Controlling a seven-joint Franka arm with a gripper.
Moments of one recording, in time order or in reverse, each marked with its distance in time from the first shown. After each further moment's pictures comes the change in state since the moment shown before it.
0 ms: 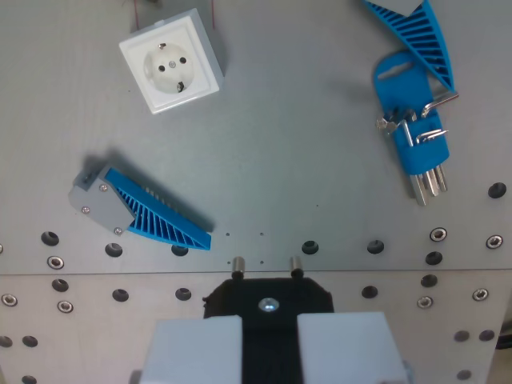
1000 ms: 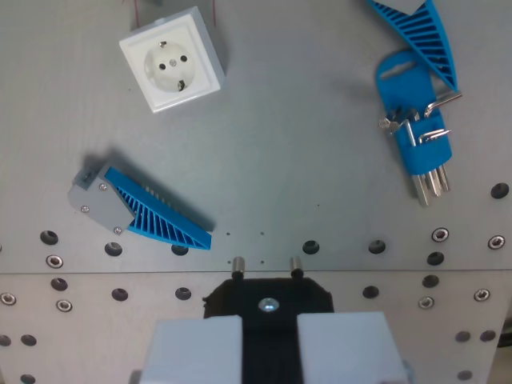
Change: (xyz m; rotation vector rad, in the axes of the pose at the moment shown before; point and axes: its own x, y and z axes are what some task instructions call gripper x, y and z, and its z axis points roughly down) arm 0.001 -0.002 0.005 0.000 -0.009 -0.006
